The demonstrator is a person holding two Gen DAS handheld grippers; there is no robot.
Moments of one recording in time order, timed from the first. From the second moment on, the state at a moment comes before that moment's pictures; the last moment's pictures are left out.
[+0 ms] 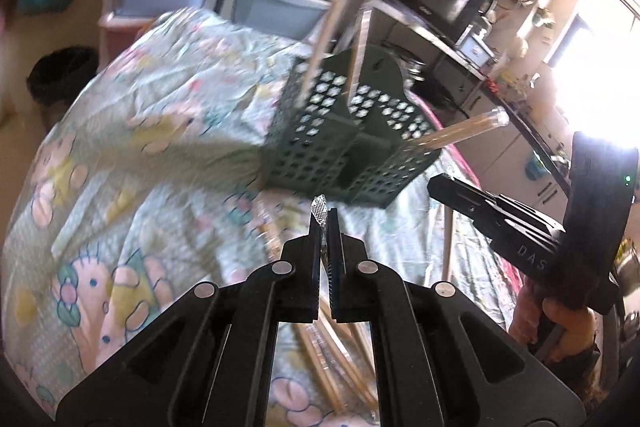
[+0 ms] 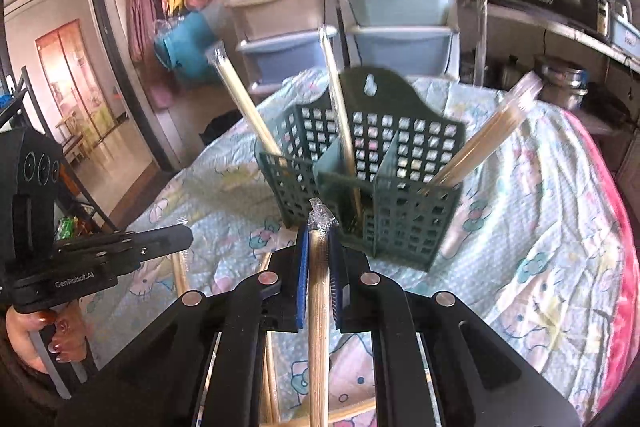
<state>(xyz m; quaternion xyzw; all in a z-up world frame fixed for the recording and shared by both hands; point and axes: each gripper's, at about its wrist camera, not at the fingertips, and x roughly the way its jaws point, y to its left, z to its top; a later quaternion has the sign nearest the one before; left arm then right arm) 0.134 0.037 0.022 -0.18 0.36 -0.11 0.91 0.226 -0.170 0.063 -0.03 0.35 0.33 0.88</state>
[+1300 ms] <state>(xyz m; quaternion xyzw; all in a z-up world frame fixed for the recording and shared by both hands) 0.155 0.004 0.166 -0.15 0.23 -0.18 0.94 0.191 -0.214 0.184 0.01 0.17 0.32 0.93</state>
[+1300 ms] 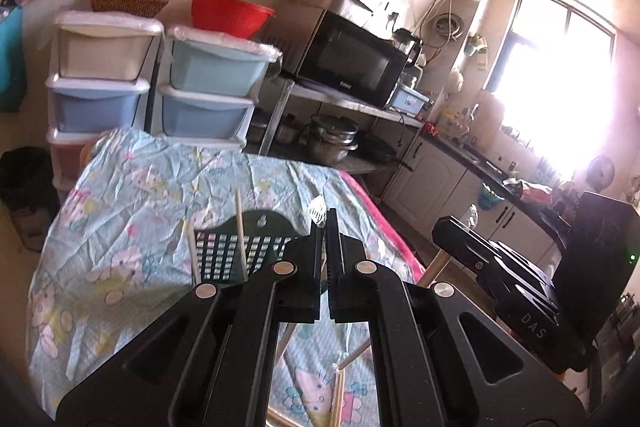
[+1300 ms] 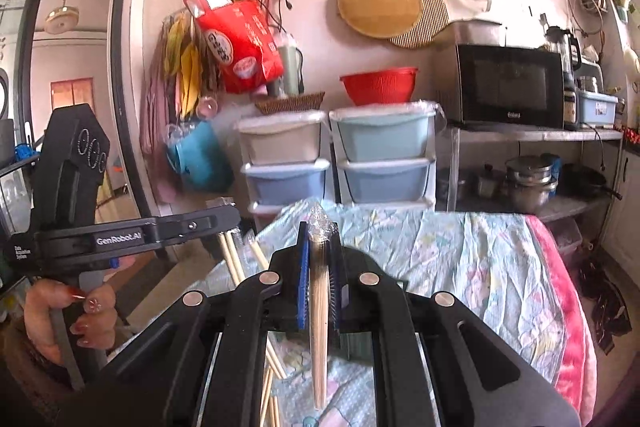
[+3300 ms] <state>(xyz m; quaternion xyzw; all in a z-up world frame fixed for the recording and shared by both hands) 0.241 -0.020 0.146 -0.13 0.20 -0.14 0.96 0.300 -0.194 0.156 0.00 0.11 0.24 0.97</state>
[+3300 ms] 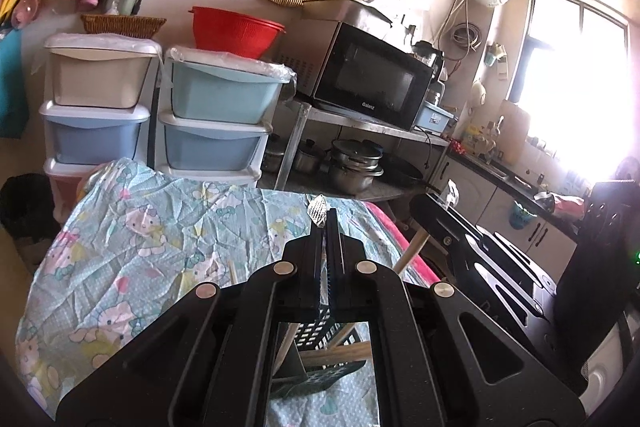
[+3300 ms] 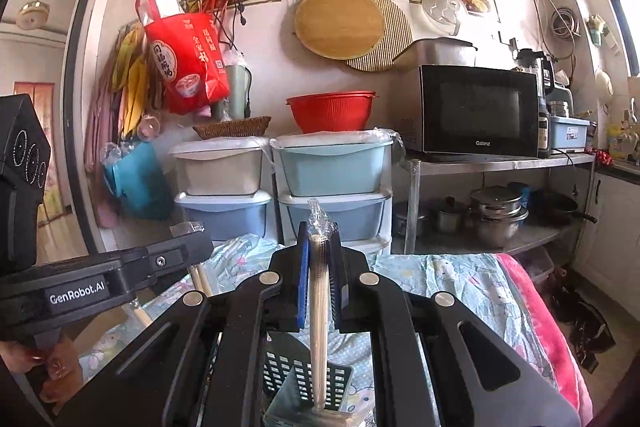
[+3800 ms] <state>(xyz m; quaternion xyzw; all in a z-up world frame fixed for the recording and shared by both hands) 0.246 -0.028 0.118 -0.11 0.23 -0.13 0.96 0.308 -0.193 0.125 0.00 0.16 0.22 0.96</state>
